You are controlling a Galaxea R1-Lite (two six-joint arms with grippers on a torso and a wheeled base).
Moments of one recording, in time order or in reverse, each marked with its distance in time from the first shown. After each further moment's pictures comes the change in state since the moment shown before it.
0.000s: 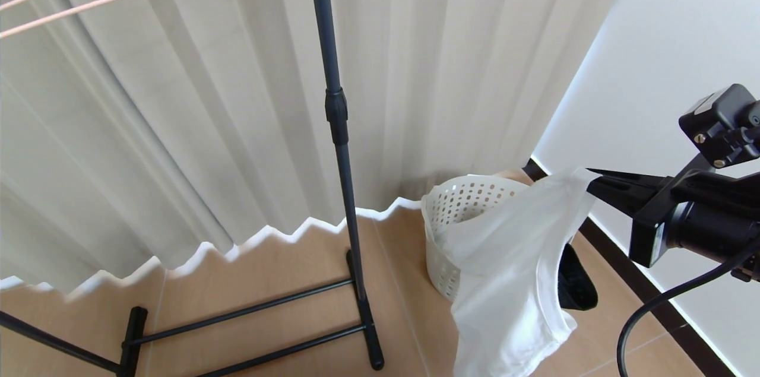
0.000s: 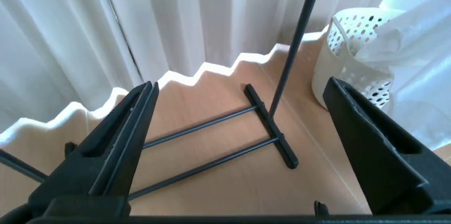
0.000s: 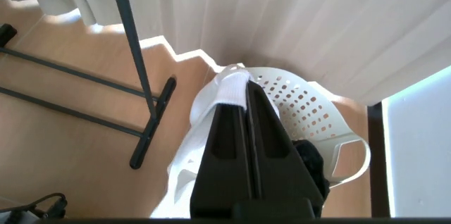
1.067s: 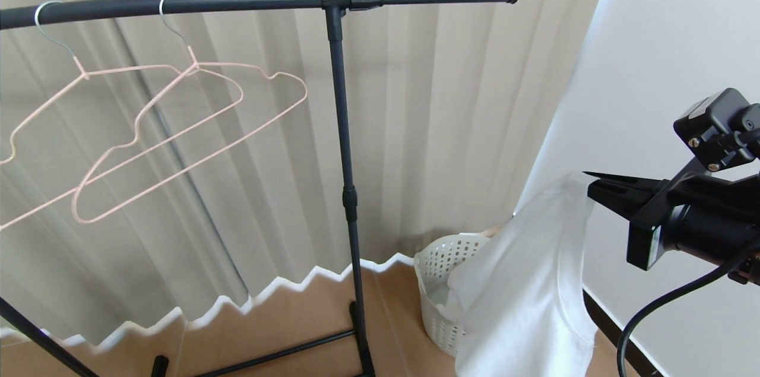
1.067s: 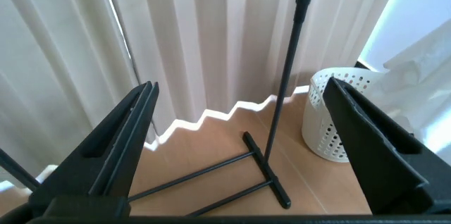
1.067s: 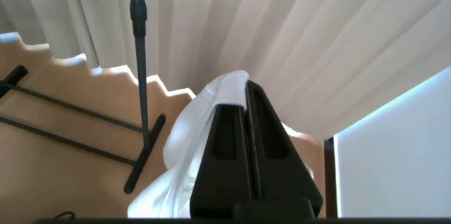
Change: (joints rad) left arm 0.000 0.000 0.000 0.000 0.000 0.000; right arm 0.000 0.007 0.004 0.001 -0.001 0.000
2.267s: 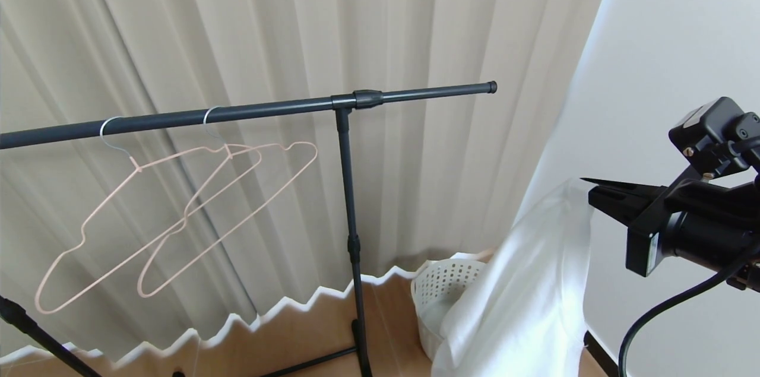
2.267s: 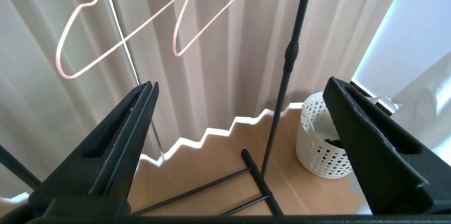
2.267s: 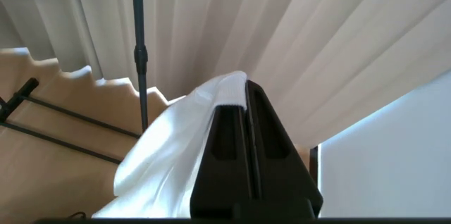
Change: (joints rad) left arm 0.000 0.000 0.000 0.000 0.004 -0.001; right arm 0.000 0.000 0.017 0.000 -0.001 -0.006
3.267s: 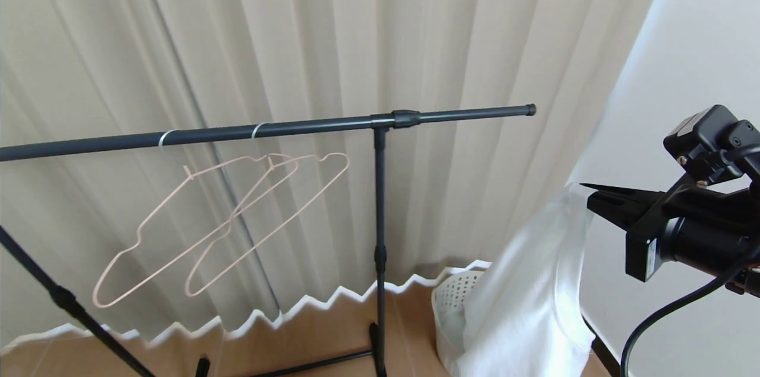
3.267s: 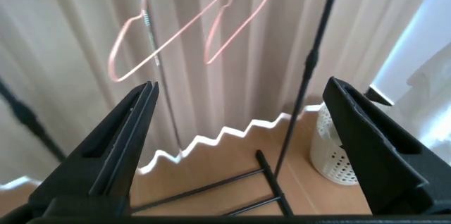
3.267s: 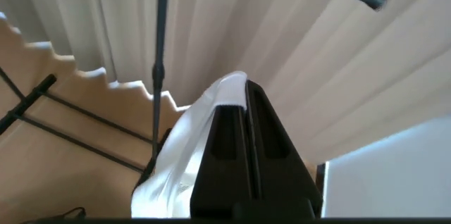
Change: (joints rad) left arm 0.000 0.000 0.000 0.002 -0.004 0.010; right arm 0.000 0.000 0.013 0.001 -0.005 -0.012
